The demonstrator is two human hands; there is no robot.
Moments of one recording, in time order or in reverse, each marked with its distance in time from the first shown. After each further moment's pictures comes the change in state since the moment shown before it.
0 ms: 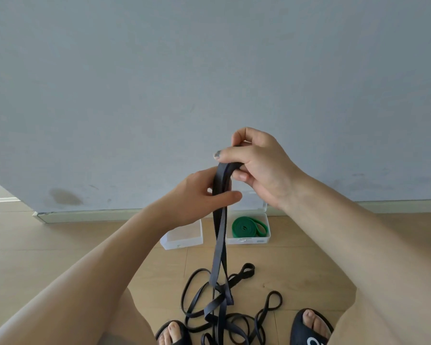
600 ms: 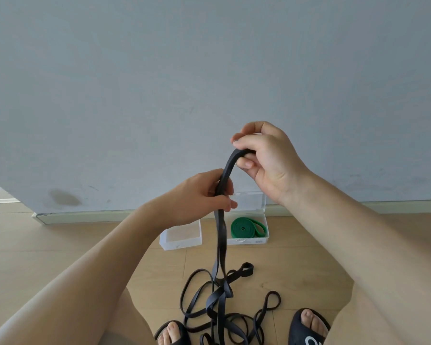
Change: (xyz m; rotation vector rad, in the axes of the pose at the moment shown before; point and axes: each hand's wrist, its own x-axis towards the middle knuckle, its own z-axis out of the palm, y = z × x) left_hand -0.005 0.007 -0.007 -0.058 -0.113 -0.045; right_hand 0.001 -0.006 -0.004 0.235 0.184 -0.014
